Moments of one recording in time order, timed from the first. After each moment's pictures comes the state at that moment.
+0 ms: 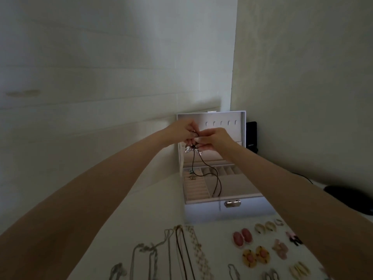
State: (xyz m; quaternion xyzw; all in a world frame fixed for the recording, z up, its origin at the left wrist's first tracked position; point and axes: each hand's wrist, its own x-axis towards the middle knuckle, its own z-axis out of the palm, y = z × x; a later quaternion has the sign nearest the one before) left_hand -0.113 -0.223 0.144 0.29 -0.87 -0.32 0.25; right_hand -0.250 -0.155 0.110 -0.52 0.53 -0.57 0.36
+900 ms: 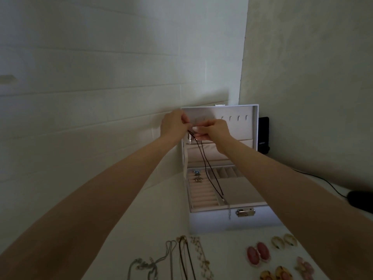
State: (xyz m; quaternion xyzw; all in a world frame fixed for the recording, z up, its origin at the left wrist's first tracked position) left_hand -0.127 -0.276 0.116 0.43 -0.78 -0.14 0.44; right_hand -0.253 -0.222 0.098 -0.47 0.52 -0.63 0.33
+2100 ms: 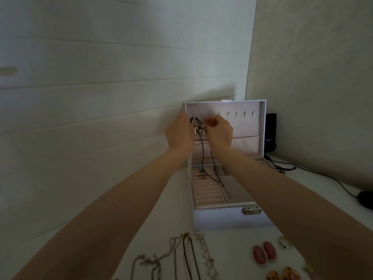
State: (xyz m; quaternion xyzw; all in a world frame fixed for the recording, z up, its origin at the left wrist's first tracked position) left_hand -0.137 -0.261 0.086 0.50 -0.75 0.04 0.43; right_hand -0.233 -0.237 0.076 -0.41 0.66 -0.63 0.08
